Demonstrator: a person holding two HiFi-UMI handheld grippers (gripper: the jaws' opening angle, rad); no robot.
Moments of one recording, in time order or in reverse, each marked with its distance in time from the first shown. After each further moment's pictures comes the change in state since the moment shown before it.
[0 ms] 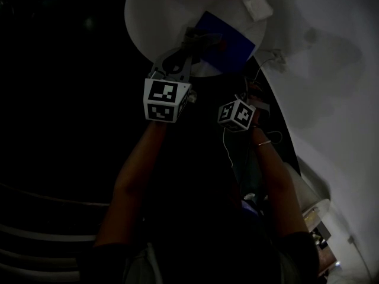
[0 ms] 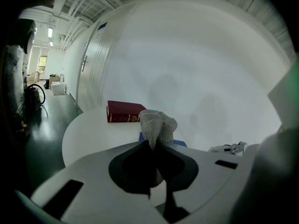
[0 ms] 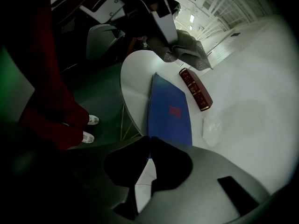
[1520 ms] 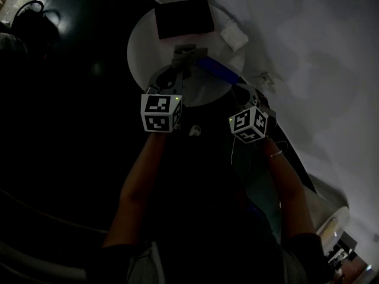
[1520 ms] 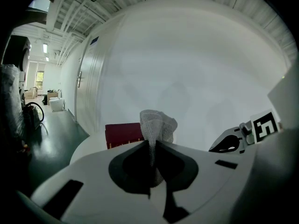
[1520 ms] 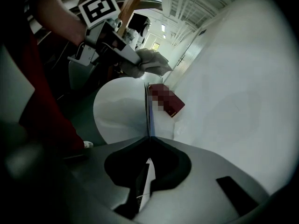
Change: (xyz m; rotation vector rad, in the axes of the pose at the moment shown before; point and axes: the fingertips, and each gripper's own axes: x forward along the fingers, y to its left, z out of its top) left arm -0.009 -0.004 0.080 0.094 -0.097 0.016; right arm -0.070 -0.101 0.016 0.284 -0.148 -0.036
